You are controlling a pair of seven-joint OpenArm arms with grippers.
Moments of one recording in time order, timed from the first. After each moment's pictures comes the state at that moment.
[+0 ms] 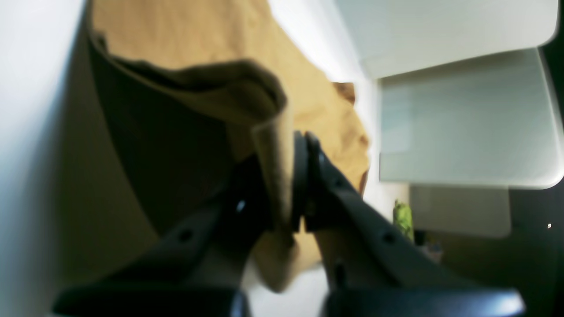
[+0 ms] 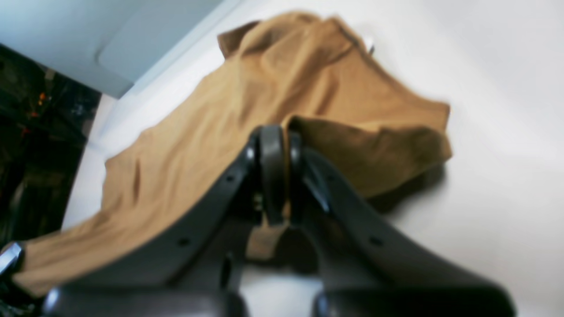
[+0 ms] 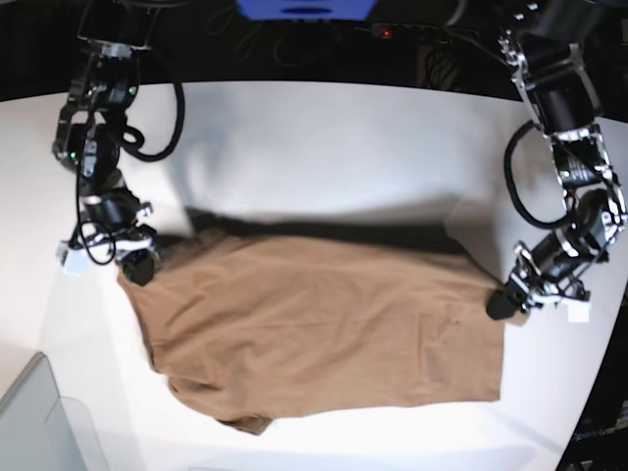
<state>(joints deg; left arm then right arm) -12.0 -16.5 -24.4 72.4 -66.4 -9.1 55.9 -6.5 3.2 19.3 96.9 40.7 5.4 -31.0</state>
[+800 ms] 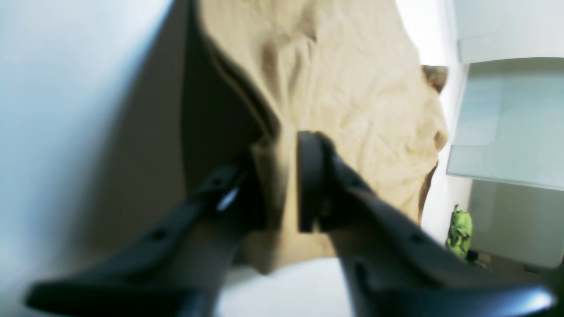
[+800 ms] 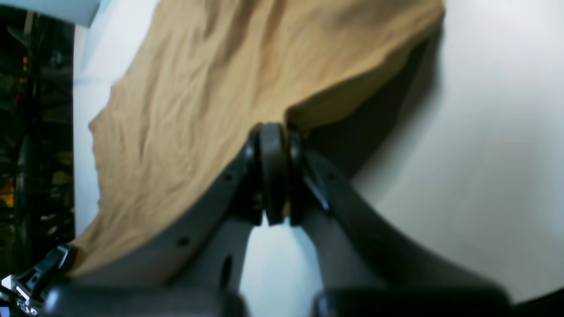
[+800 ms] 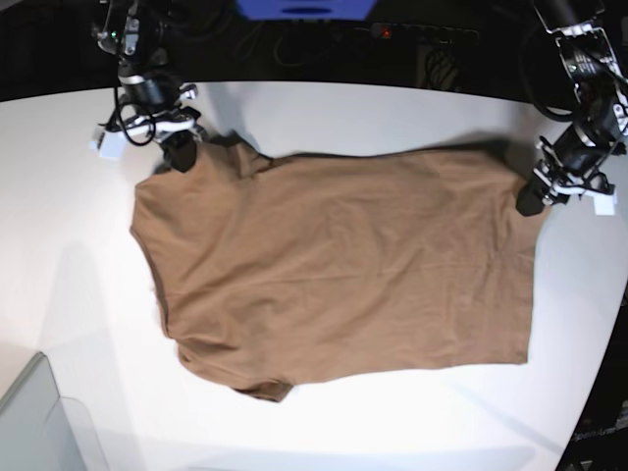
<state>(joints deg) 11.3 -16.6 -33.9 84.0 -66.9 -9.2 55.3 -33.5 -7.8 16.0 111.6 40.7 5.3 -29.6</state>
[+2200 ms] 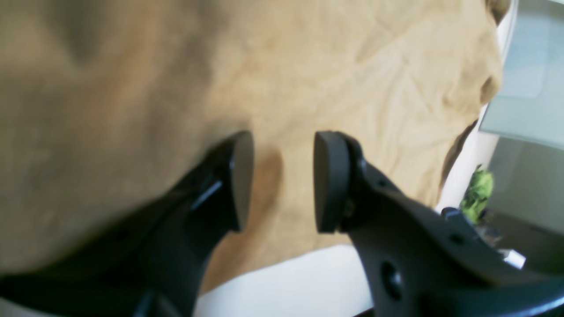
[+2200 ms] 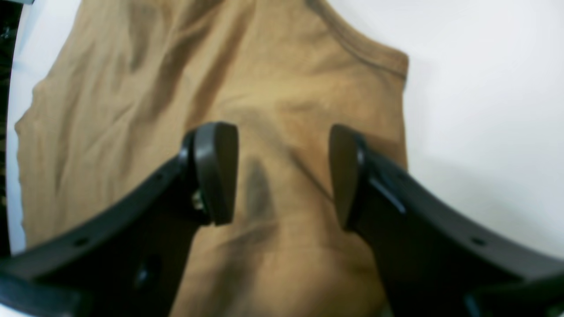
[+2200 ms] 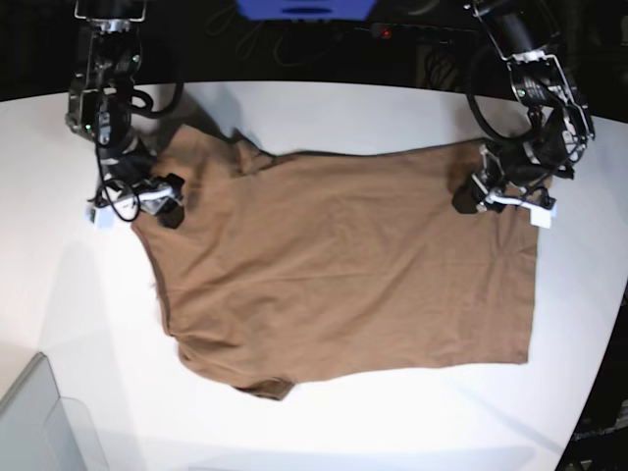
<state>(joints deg) 2.7 -7.0 -32.1 79.4 -49.4 -9.5 64.3 -12.8 6.8 12.7 88.8 40.5 4.5 -32.7</state>
